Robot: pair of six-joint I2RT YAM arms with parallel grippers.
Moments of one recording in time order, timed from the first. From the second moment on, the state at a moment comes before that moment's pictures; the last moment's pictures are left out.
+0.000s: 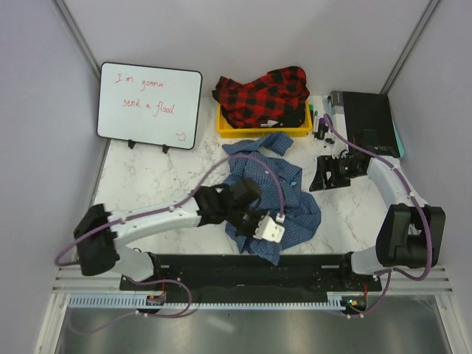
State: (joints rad) left arm -1.14 1.50 1.02 -0.49 0.47 0.80; right arm -0.09 1.46 1.05 -0.86 -0.63 -0.23
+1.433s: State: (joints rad) left arm -0.46 1.04 1.36 -0.47 0.06 0.28; right arm 0.81 1.03 0.54 0.00 -0.23 -0.57
